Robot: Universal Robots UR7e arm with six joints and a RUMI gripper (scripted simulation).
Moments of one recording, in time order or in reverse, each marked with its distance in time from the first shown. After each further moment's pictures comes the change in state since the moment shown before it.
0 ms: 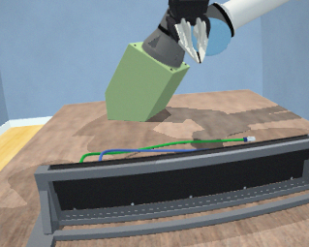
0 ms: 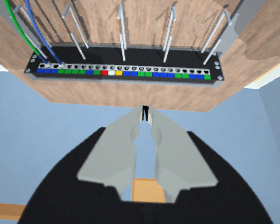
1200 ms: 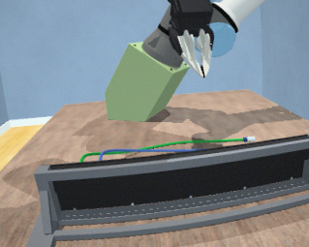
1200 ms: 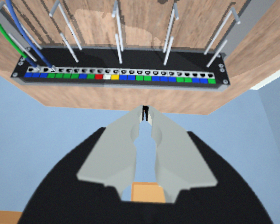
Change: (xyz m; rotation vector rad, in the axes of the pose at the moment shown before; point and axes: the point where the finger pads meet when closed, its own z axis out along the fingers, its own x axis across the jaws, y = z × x) arm 0.001 -0.001 0.031 0.005 0.012 0.002
